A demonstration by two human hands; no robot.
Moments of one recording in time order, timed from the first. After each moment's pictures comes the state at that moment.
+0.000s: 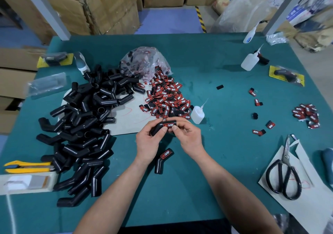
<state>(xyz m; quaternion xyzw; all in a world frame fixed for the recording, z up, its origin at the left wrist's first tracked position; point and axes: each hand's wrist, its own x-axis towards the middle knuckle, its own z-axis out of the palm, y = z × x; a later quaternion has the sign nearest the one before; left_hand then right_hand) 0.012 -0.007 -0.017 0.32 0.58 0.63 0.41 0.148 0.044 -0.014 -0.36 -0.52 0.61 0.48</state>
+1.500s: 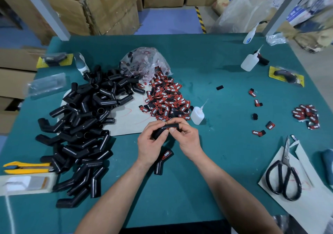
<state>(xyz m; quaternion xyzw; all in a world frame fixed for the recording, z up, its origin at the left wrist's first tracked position) 0.019 -0.011 -0.015 0.42 0.56 0.64 0.33 0.146 0.043 -0.011 -0.38 -0.54 0.61 0.45</state>
